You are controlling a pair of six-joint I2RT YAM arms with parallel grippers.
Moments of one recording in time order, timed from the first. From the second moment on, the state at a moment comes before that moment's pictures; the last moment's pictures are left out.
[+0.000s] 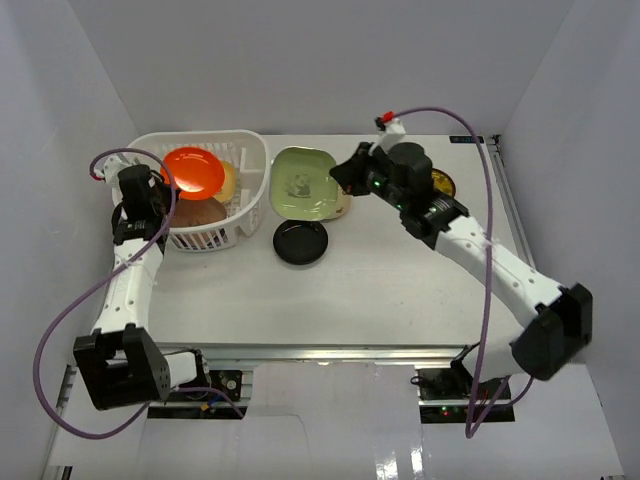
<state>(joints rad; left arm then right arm) 0.10 1.19 1.05 -0.14 -0.16 -0.71 0.60 1.29 1.18 -0.06 -0.08 0.53</state>
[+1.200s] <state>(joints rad) 0.16 0.74 0.87 -0.45 0.43 -0.70 0.89 2.23 2.08 -0.08 0.03 0.39</state>
